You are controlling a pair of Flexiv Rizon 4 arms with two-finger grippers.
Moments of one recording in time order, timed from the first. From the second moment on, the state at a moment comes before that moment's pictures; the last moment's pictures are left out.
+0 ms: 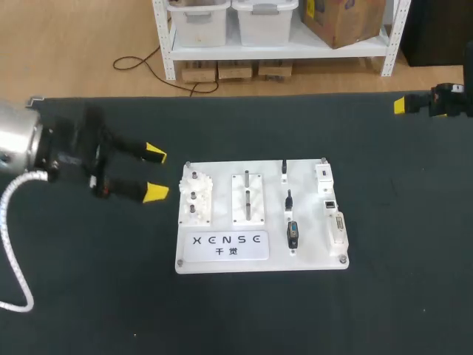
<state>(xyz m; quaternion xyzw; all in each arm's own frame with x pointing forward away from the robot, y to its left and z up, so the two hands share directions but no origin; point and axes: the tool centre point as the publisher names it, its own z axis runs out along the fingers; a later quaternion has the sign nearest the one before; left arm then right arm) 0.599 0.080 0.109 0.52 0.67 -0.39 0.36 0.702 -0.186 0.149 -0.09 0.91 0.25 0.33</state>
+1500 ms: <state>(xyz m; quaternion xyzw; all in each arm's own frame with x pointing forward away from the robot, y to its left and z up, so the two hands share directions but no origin) 0.597 0.011 0.071 0.55 0.62 -0.41 0.37 0.702 -0.186 0.149 -0.09 0.91 0.25 0.33</state>
